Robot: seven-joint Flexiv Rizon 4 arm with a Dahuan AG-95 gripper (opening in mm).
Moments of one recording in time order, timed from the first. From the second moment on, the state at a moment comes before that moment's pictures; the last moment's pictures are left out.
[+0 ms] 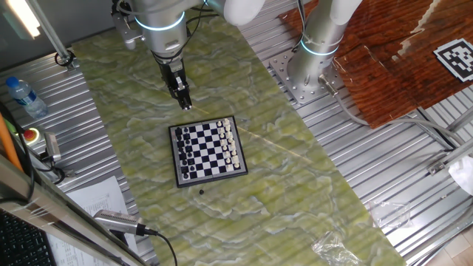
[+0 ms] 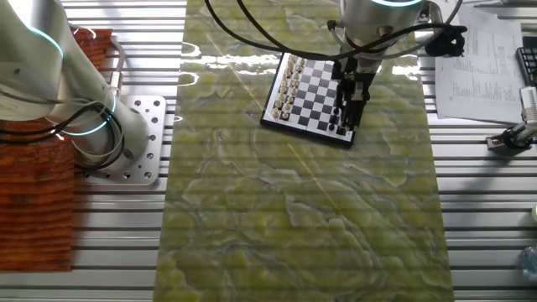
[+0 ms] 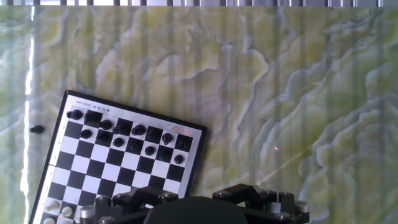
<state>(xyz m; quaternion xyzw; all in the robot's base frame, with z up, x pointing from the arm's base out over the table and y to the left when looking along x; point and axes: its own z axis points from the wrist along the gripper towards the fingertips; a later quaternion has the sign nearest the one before) 0.500 0.000 0.170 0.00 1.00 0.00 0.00</state>
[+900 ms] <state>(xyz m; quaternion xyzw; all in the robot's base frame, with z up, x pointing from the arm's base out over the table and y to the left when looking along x) 0.500 0.001 0.171 -0.01 1.00 -0.06 0.00</state>
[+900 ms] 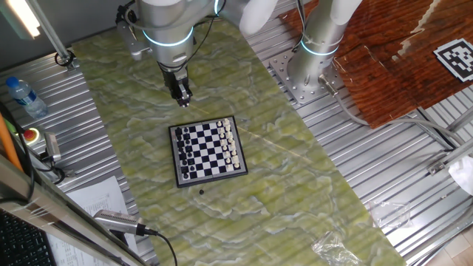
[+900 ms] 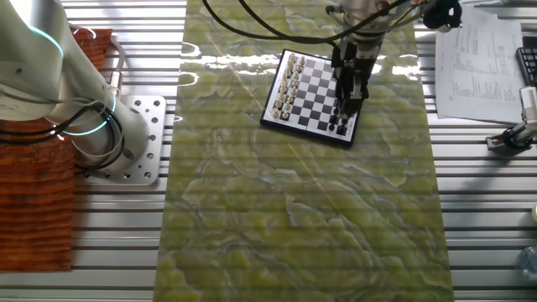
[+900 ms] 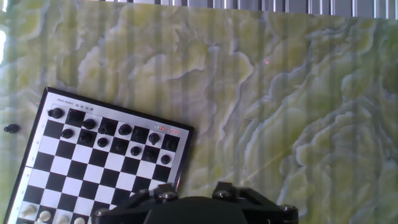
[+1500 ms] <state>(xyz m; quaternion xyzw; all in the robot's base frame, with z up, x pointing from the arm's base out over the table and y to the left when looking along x) 0.499 0.001 0.170 0.00 1.00 -0.06 0.00</state>
